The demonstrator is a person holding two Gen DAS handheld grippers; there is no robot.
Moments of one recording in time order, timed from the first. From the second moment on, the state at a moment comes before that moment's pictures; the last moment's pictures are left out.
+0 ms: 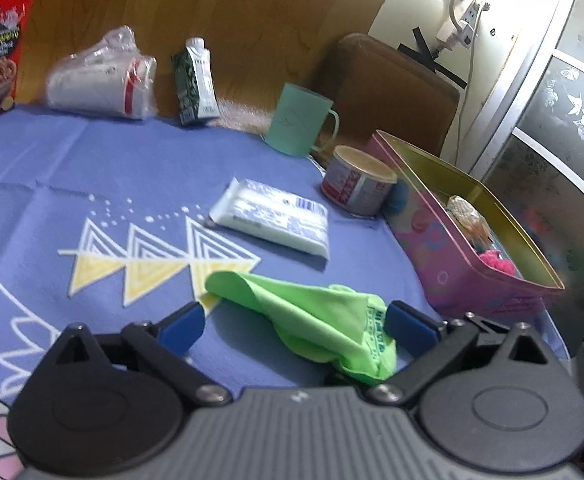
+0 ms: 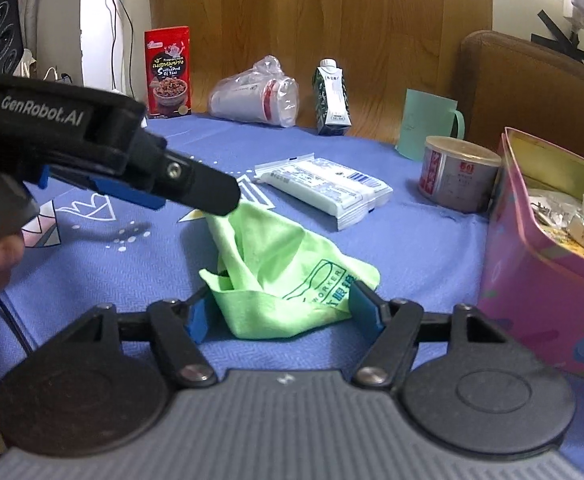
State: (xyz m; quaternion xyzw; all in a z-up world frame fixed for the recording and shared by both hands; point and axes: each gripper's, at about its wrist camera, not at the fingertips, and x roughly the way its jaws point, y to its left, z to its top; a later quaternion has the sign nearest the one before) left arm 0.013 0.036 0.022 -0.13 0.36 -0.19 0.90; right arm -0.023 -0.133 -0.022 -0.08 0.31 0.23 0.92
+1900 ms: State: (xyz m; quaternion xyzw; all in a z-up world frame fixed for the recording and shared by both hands) left arm 0.080 0.081 0.008 -0.16 0.33 -0.07 0.93; right arm 0.011 -0.150 0.017 -0.05 0.24 0.22 0.94
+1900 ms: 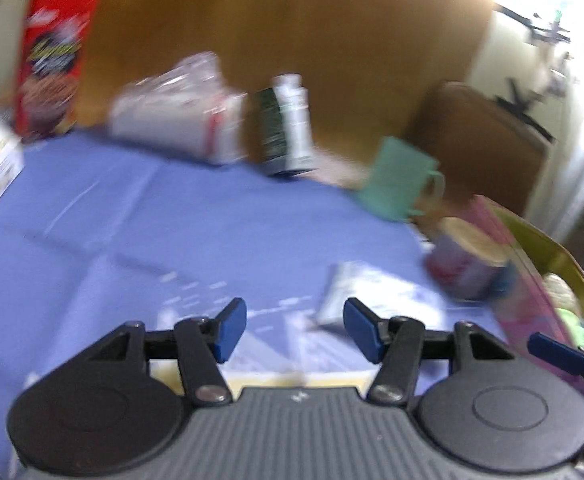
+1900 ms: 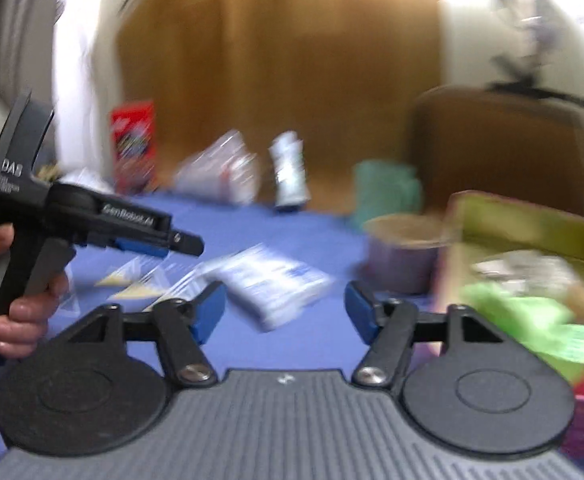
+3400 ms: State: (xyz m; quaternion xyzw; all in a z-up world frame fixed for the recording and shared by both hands) left arm 0.057 -0.048 0.076 -0.11 0.30 -0.24 0.92; right arm 0.000 -0.164 0.036 -0.08 0.20 0.17 0.96
